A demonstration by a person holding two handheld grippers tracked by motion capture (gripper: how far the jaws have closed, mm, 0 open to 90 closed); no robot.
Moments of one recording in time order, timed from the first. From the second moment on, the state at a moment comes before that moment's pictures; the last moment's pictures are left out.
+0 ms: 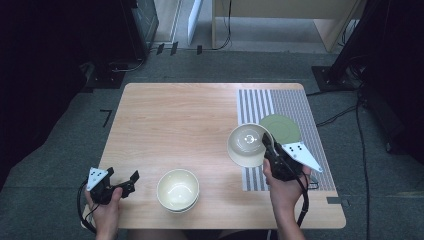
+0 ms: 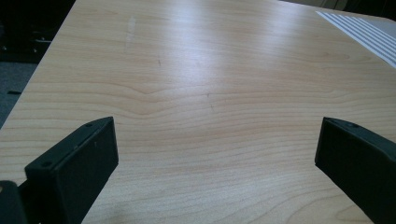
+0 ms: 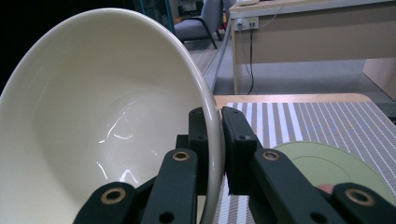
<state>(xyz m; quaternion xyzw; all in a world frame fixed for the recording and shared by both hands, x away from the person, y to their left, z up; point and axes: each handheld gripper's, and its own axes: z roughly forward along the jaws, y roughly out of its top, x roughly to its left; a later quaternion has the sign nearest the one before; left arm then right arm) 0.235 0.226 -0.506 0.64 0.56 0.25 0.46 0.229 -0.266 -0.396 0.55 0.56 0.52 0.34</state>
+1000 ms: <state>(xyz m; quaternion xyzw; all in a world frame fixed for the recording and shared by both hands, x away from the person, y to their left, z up) 0.236 0.223 -0.509 0.65 0.56 0.24 0.46 0.238 -0.300 -0.406 0.58 0.54 0.50 0.35</state>
